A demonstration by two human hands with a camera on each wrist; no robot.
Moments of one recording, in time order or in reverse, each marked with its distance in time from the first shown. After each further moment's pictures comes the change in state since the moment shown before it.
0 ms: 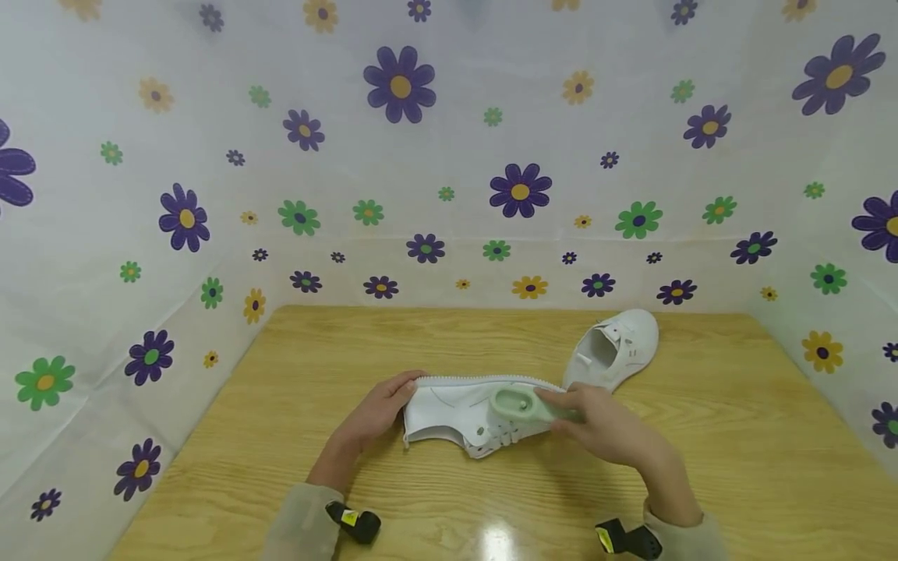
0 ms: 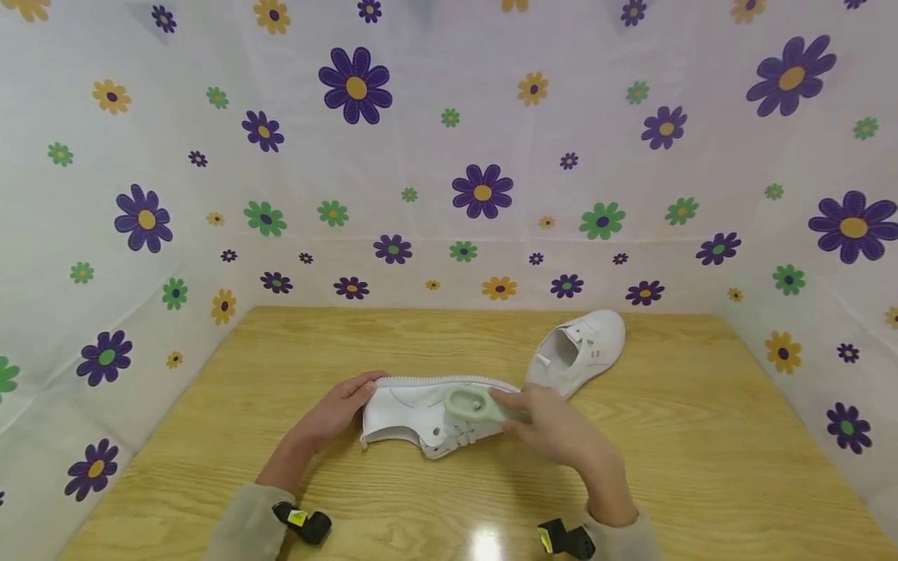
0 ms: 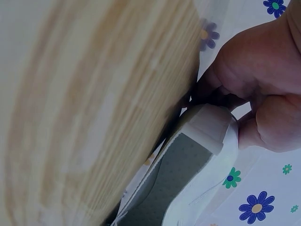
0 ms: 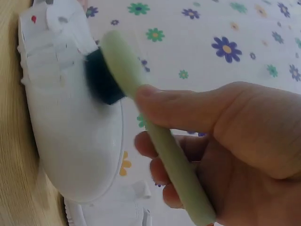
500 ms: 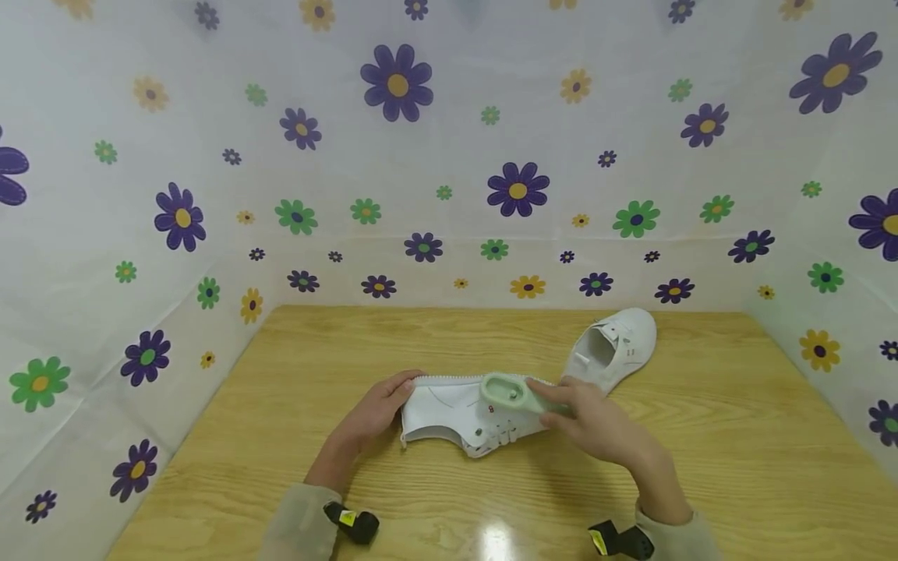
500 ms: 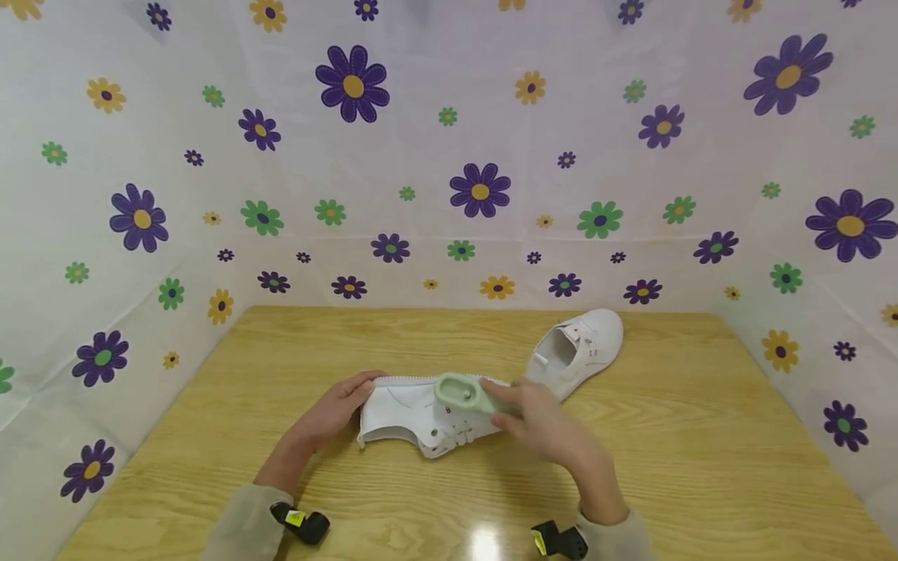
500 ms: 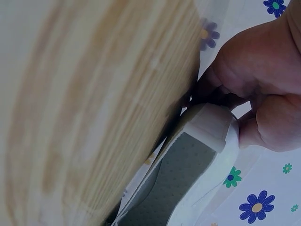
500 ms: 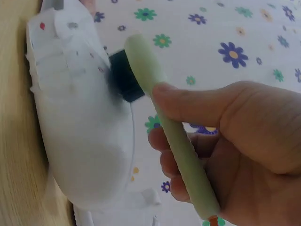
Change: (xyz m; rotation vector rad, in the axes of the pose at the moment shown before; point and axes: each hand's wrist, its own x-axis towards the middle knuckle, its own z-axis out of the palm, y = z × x) left_hand -0.001 0.004 0.002 0.023 0.018 -0.022; right_hand 0.005 0.000 0.006 -0.002 0.049 -0.003
